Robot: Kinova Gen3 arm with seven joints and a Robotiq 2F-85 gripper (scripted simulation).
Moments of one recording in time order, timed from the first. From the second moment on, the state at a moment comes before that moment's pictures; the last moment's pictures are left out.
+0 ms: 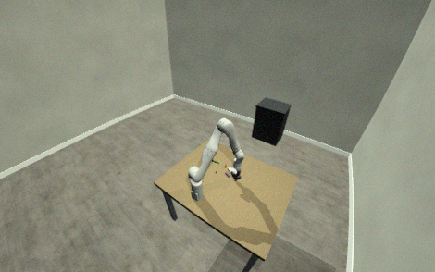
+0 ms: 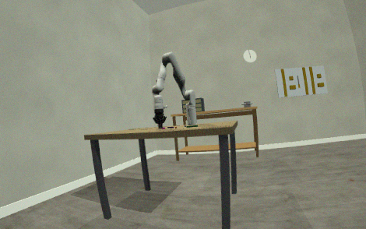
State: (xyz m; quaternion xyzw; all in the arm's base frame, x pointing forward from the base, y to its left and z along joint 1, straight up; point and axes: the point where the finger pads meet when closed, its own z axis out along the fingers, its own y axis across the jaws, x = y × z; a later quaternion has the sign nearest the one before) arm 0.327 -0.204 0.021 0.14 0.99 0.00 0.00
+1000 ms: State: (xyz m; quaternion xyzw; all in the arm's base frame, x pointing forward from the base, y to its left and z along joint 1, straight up) arm 0.319 -0.203 0.087 0.15 0.99 0.00 -0.01
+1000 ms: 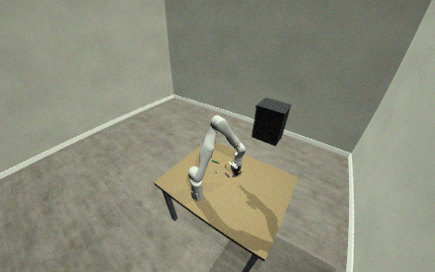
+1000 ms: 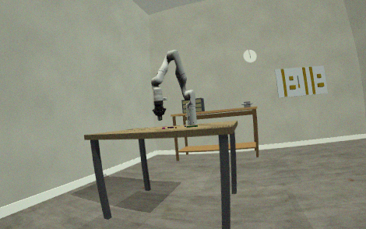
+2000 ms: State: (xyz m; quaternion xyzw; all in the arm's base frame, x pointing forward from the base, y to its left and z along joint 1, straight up) arm 0.338 -0.153 0.119 0.11 0.99 0.00 0.00
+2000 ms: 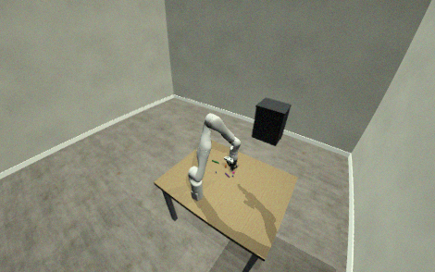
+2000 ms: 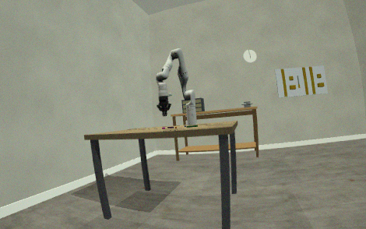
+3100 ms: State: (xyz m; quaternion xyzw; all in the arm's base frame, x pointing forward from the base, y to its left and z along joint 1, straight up) arm 0.338 0.003 0.121 -0.03 1.00 0.00 0.00
